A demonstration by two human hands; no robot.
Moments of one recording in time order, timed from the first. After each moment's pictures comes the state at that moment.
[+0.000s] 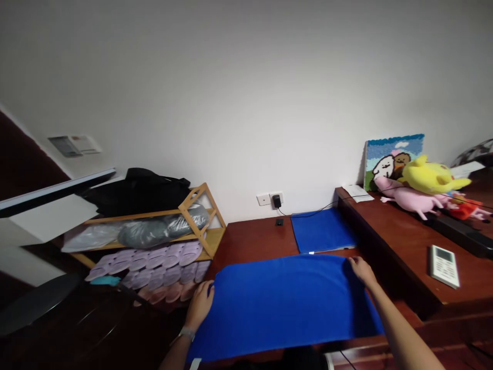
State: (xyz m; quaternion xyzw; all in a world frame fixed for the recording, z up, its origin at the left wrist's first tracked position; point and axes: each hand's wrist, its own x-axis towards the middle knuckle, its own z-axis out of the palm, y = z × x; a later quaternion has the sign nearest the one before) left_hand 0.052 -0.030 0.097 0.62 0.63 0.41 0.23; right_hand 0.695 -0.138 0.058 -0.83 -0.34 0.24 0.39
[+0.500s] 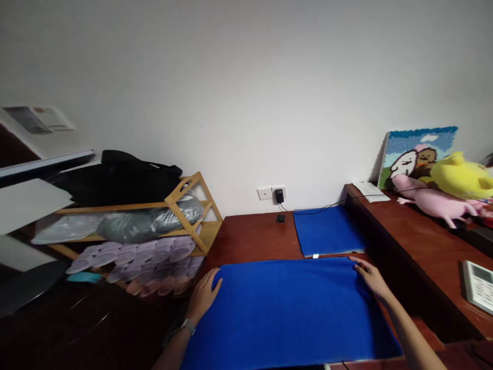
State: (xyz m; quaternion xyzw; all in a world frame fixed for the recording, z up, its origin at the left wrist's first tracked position) left_hand 0.062 0.016 0.050 0.72 0.56 0.38 0.17; right_hand 0.708 -0.134 0.024 -0.69 -0.42 0.35 0.48
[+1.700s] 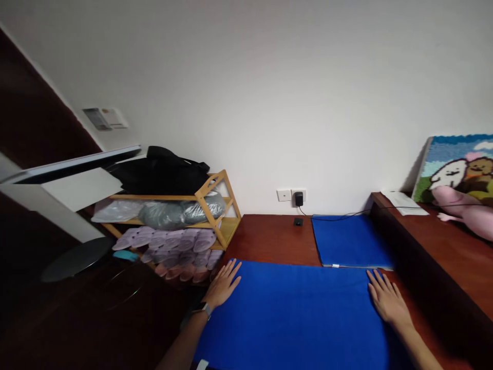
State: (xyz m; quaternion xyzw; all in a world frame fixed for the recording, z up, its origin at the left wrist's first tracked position) left_hand 0.033 0.033 0.017 0.85 0.52 0.11 -0.02; right_hand 0.694 -0.124 -0.046 -0.80 -0.59 0.00 0.09
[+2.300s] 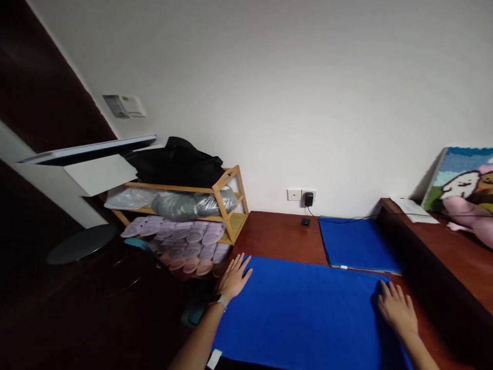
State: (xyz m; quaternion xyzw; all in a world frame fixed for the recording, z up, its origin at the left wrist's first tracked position) left_hand 0.050 0.030 0.008 0.81 0.57 0.15 0.00; right_hand 0.672 -0.140 -0.030 -0.85 -0.52 -0.01 0.05
